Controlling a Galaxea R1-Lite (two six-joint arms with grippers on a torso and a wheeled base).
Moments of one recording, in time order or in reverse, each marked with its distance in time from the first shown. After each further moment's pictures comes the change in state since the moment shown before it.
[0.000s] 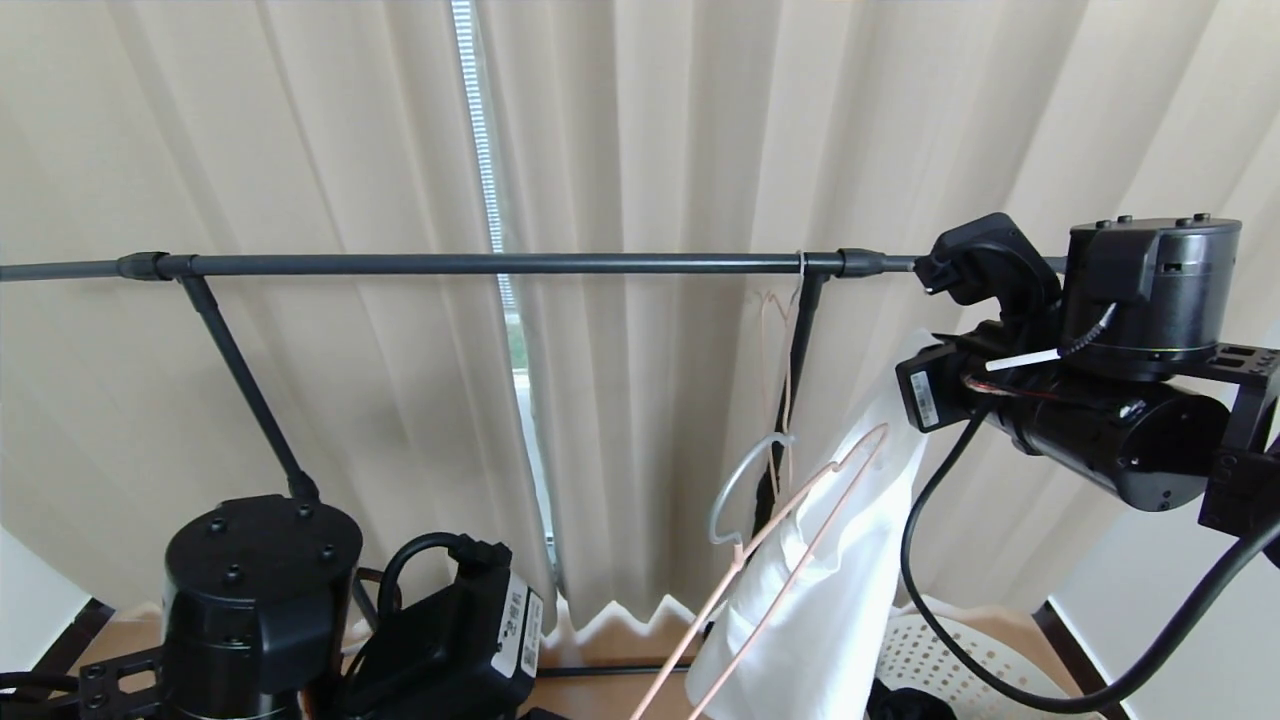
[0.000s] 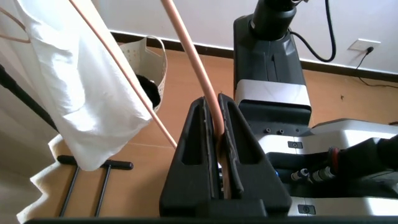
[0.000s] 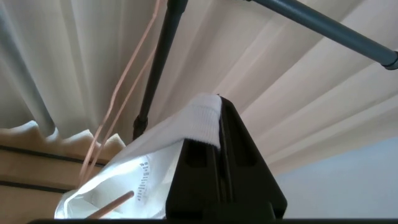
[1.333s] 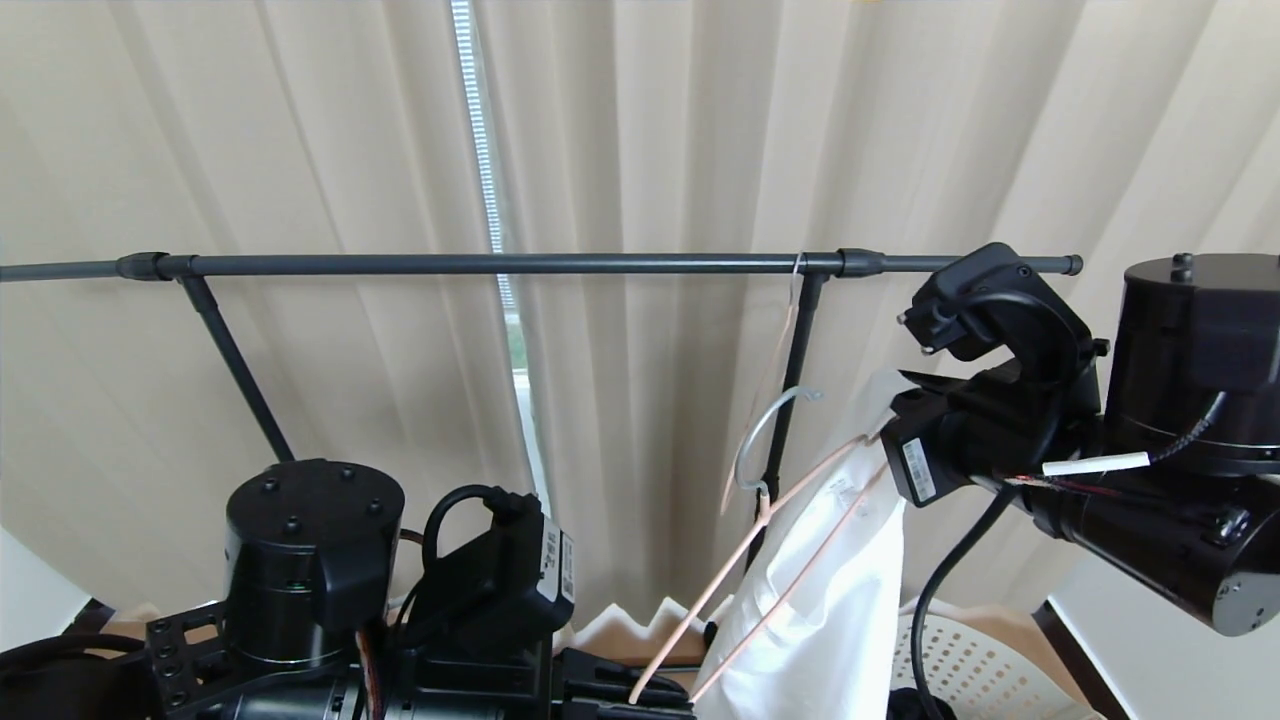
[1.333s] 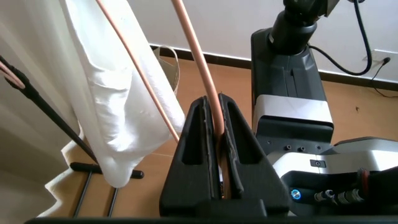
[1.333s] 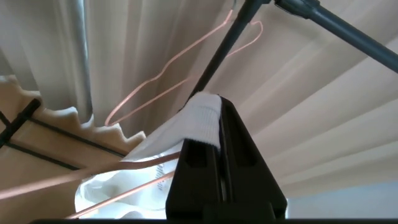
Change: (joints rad) left arm 0.024 0.076 -0.061 -0.065 0.014 -0.012; right arm 0.226 -0.114 0.108 0.014 -0.029 -0.005
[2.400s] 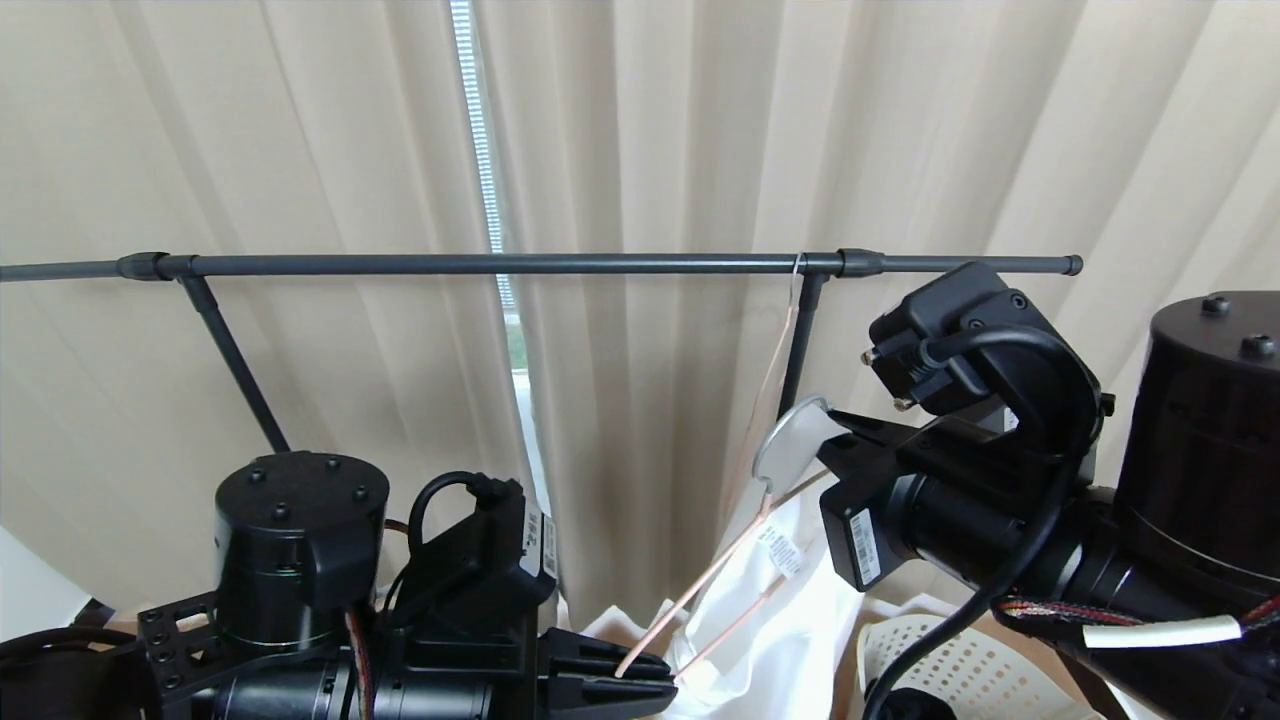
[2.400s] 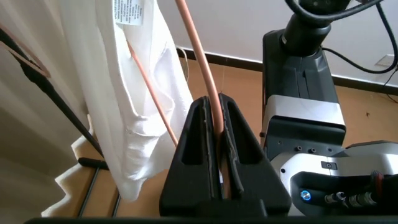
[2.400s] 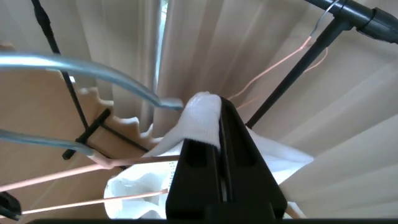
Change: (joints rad) left arm 0.044 0.000 0.011 -0.027 0.001 0.004; right arm 0.249 -0.004 -0.010 -0.012 -0.027 0.140
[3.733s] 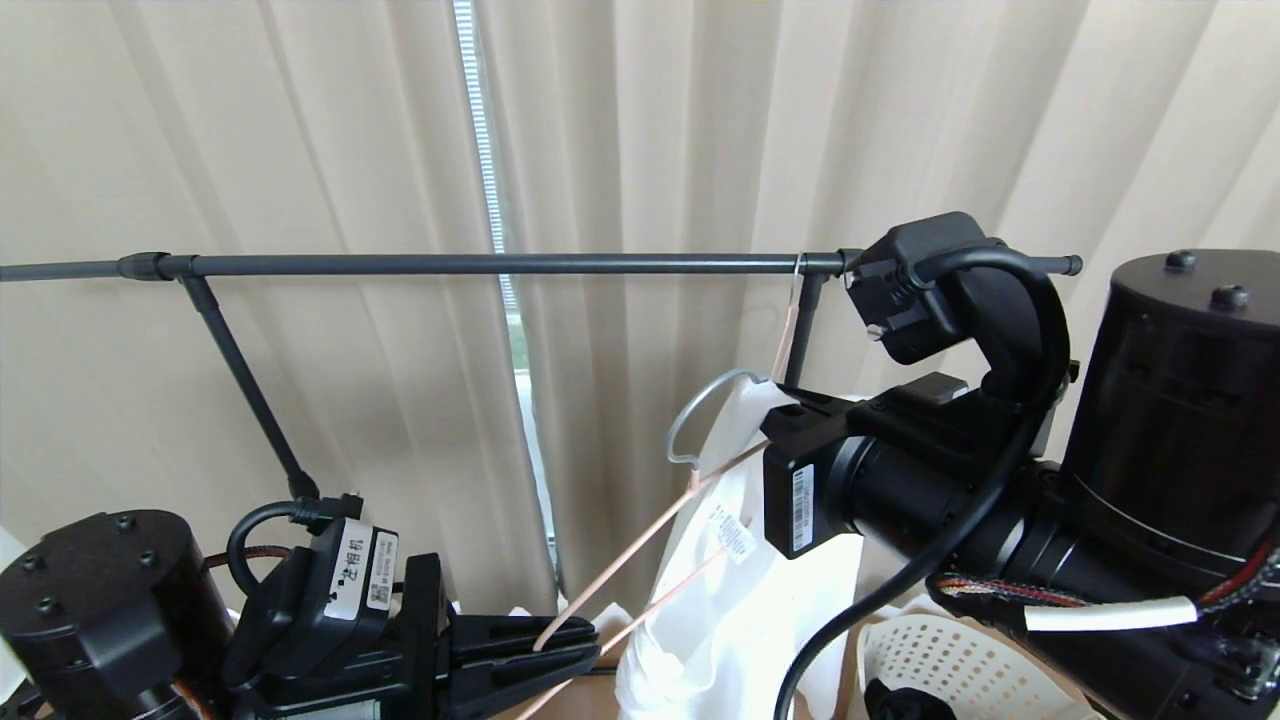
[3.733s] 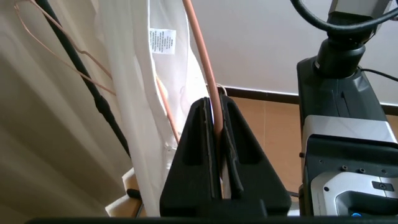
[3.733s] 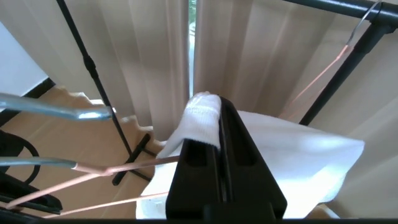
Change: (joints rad) left arm 0.107 -0.030 0.276 -0.500 -0.001 0.000; right arm 0.045 0.067 -0.084 -0.054 0.004 0.159
